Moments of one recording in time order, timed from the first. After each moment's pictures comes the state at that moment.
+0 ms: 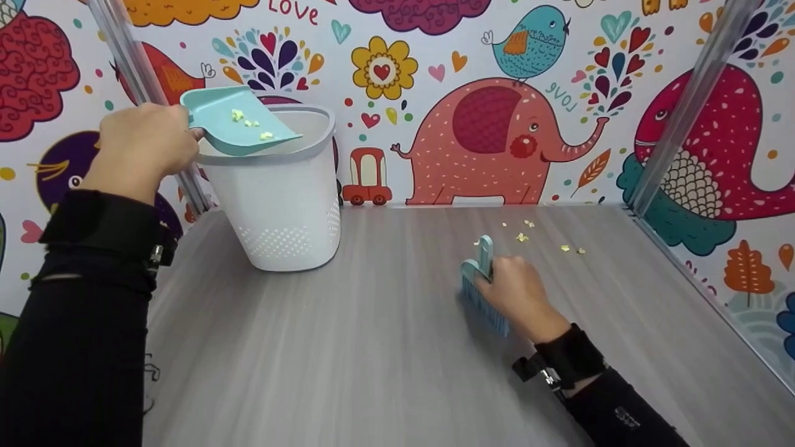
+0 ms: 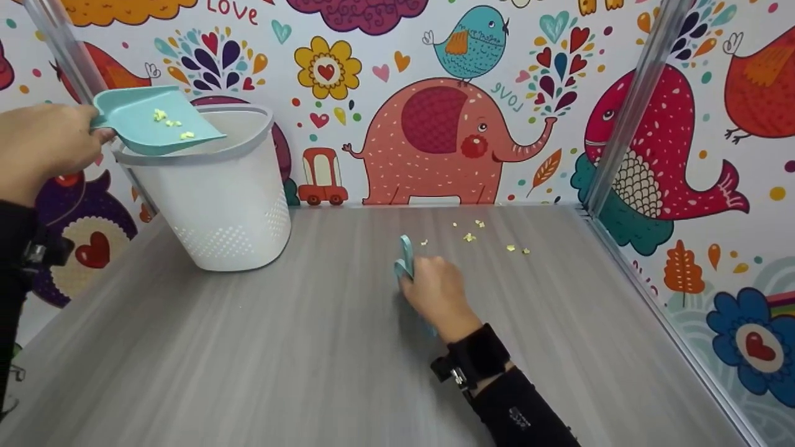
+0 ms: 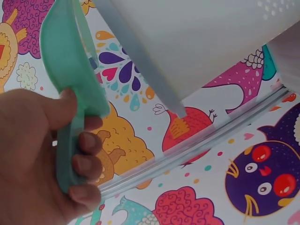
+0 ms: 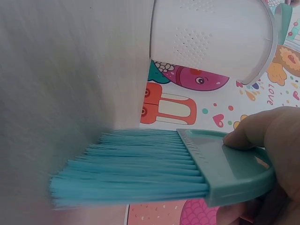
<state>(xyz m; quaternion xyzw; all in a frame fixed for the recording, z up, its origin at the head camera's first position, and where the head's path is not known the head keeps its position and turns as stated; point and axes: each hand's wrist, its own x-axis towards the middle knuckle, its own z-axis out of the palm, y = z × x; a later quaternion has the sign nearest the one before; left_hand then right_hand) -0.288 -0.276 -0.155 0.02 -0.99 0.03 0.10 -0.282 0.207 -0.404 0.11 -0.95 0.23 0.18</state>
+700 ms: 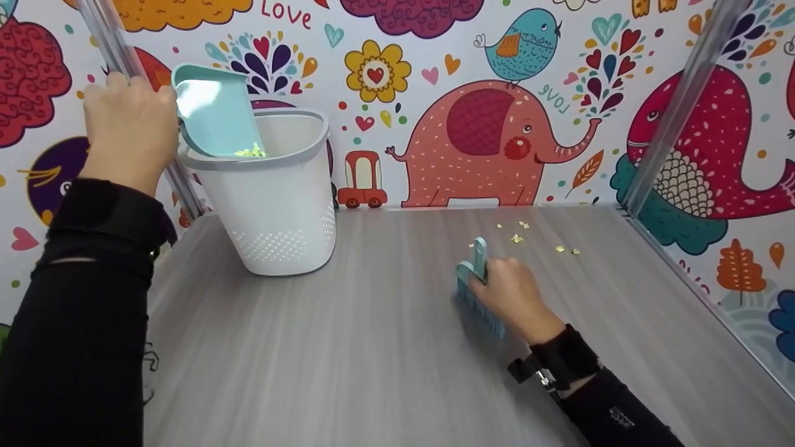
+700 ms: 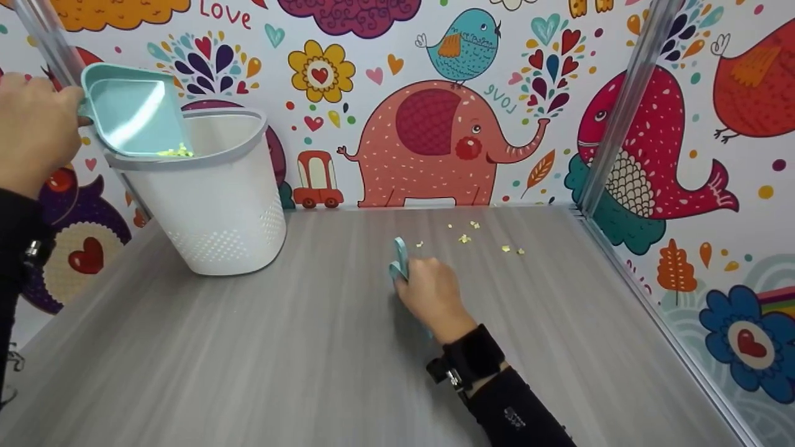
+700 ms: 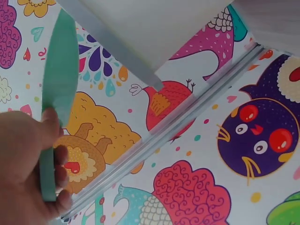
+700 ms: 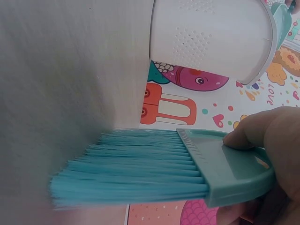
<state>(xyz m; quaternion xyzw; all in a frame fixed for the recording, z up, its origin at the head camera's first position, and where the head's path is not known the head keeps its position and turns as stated) -0.297 -0.274 -0.152 0.02 -0.95 0.19 0.23 -0.281 0.208 -0.402 0.11 -0.95 0.24 0.17</state>
